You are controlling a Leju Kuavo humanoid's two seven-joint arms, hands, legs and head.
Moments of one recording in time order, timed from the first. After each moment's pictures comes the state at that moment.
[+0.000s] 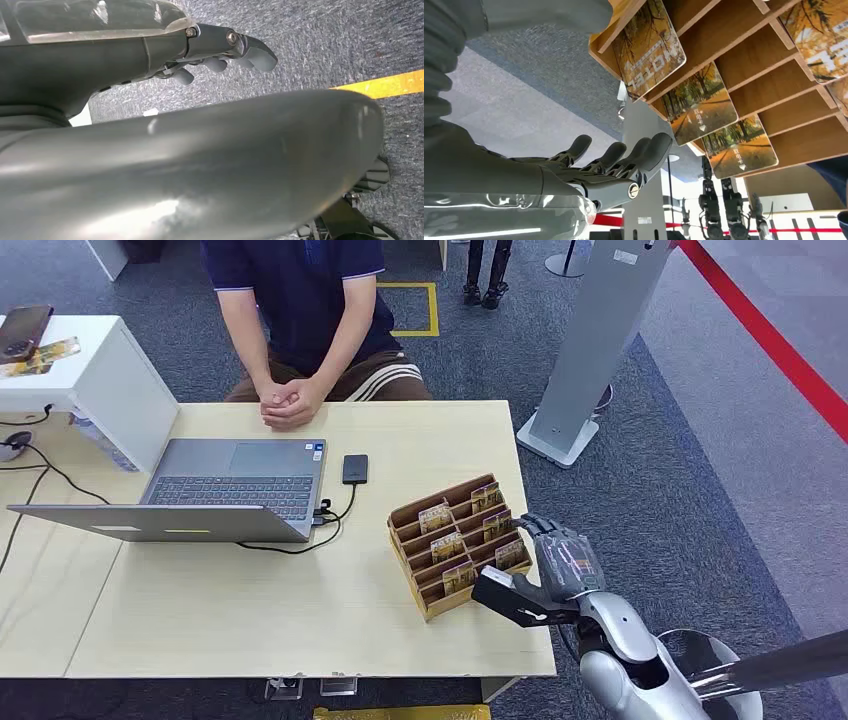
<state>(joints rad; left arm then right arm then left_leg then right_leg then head) -0.11 0.08 -1.28 -0.23 0.99 0.19 0.06 -0.16 -0.30 0.51 -1.53 0.95 -0.07 0.28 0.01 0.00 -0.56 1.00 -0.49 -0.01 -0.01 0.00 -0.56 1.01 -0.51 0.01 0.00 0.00</state>
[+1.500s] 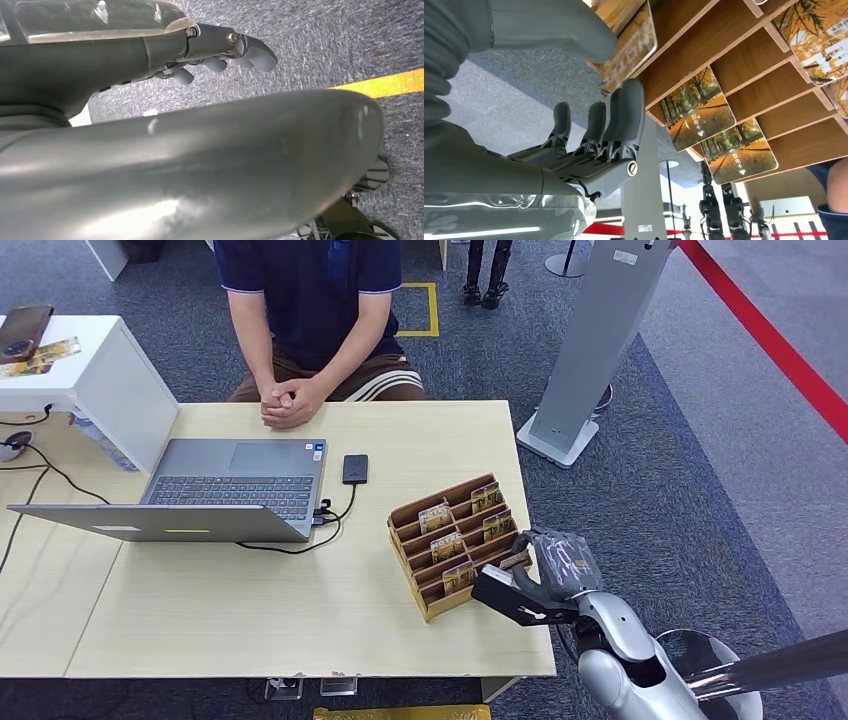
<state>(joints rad) -0.11 0.08 -1.28 -0.23 0.98 0.19 0.06 -0.17 -0.30 0.51 -1.51 0.92 -0.08 0.27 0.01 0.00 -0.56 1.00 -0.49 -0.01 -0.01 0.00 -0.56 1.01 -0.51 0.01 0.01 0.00</state>
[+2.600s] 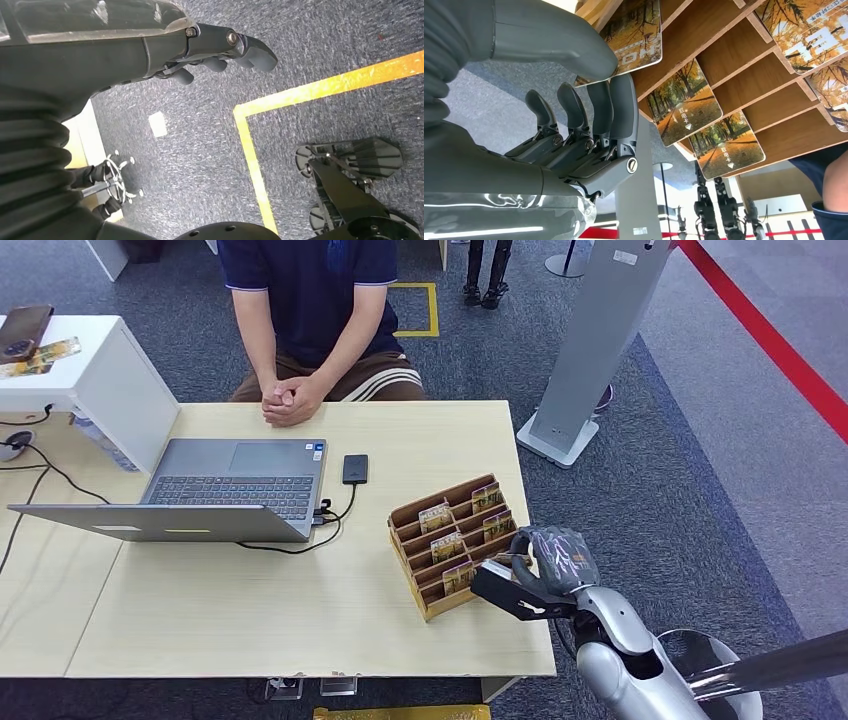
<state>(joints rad) -0.12 0.08 -1.30 -0.23 0.95 0.14 0.09 -0.19 -0.29 0.51 -1.48 0.89 -0.09 0.24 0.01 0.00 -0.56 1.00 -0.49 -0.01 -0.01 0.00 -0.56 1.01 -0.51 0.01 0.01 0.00</state>
